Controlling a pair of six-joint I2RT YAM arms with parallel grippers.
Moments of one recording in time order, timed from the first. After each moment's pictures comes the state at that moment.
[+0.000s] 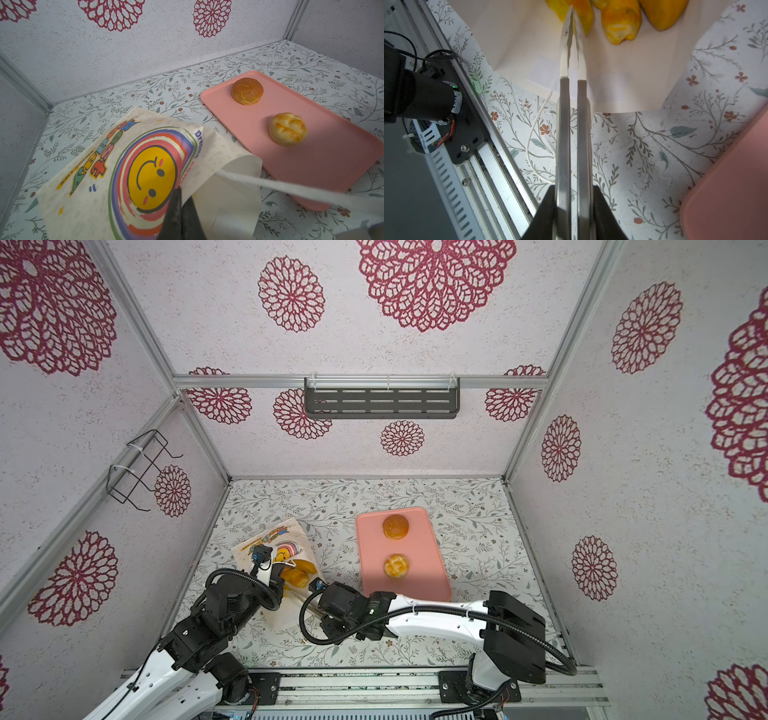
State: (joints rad) left arm -0.64 0.57 0.54 -0.38 -0.32 -0.07; right arm 1.29 1.53 1.04 -0.38 0.05 0.37
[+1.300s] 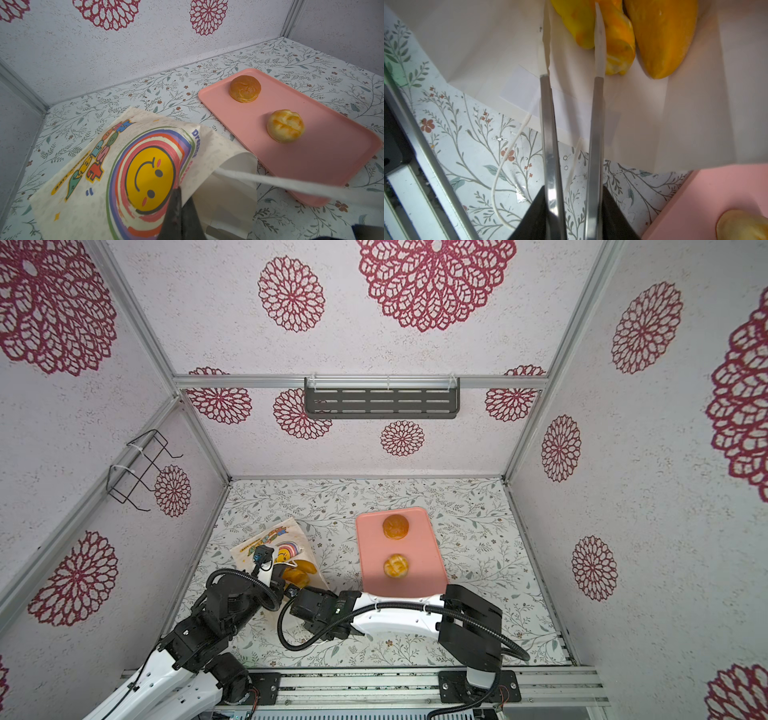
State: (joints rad) left arm -0.64 0.57 0.54 -0.38 -0.30 -0.05; right arm 1.34 1.78 1.28 -0.51 0.28 0.16
